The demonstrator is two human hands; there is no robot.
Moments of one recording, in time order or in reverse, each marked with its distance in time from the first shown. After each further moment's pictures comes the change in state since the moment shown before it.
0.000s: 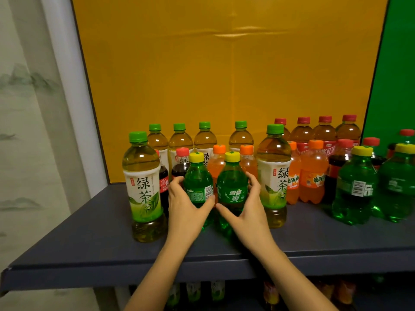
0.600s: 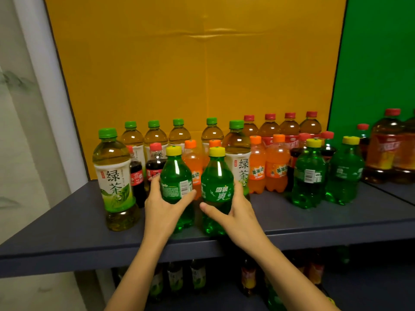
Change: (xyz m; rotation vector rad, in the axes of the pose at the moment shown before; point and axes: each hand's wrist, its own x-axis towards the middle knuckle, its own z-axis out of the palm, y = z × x) left_hand -0.034 0.036 0.000 -0.250 -0.002 -0.012; right_hand -0.032 -0.017 -0.062 0.116 -0.141 0.045
